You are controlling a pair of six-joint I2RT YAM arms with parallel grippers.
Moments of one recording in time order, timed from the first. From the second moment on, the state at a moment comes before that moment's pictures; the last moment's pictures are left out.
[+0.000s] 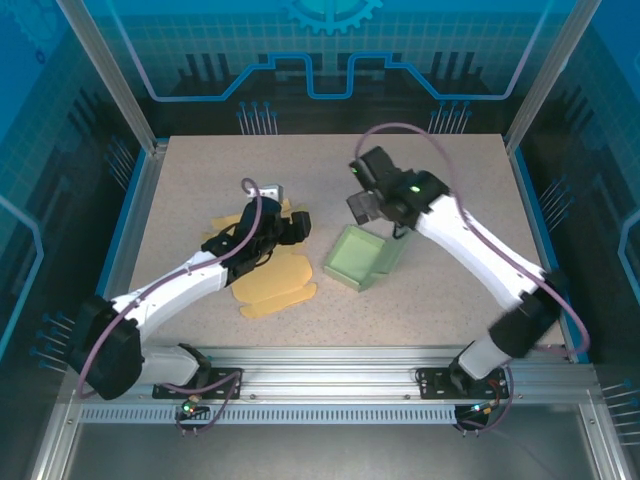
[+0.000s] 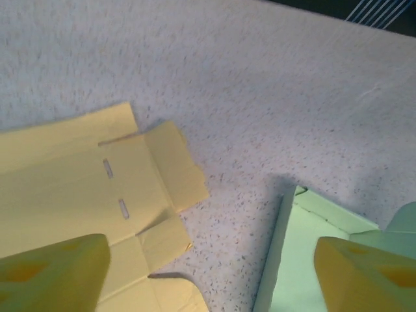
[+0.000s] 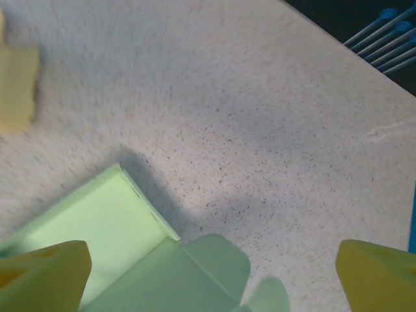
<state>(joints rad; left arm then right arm) -0.56 1.34 0.88 -0.18 -0.22 -0.53 0.68 1.48 1.57 -1.03 0.50 0.17</state>
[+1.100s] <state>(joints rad) -0.75 1.75 0.99 -0.30 -0.16 -0.46 0.18 1.38 0.82 -0.61 0.00 0.51</state>
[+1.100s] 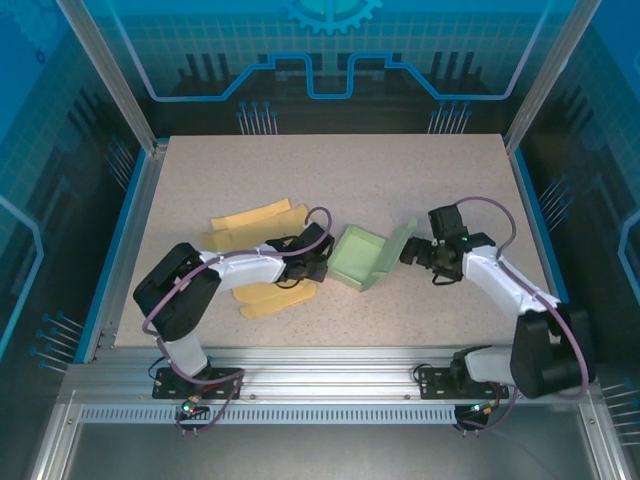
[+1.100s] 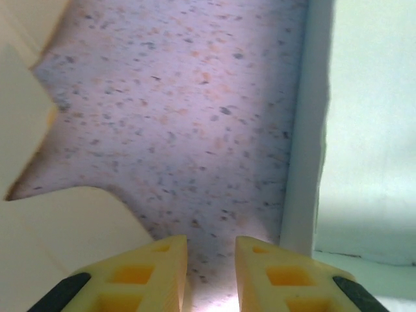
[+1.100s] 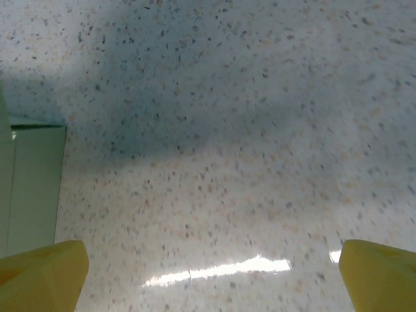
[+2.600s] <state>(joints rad) -0.57 1.95 1.30 -0.08 0.16 -0.43 -0.08 0.60 0.54 -0.81 -0.13 0.66</state>
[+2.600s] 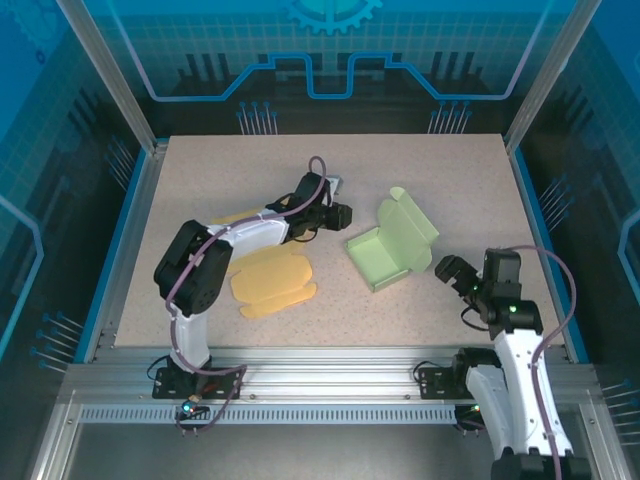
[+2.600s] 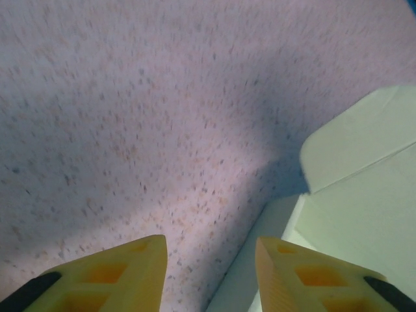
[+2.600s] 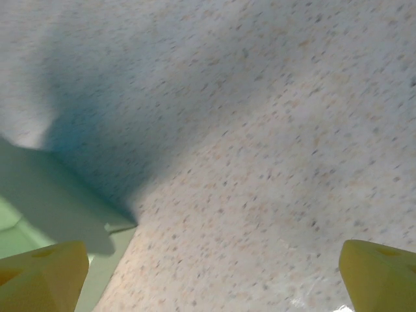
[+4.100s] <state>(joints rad) -0.71 1.77 0.93 0.05 0.30 -0.67 0.27 1.35 0.74 -0.30 -0.16 0.62</state>
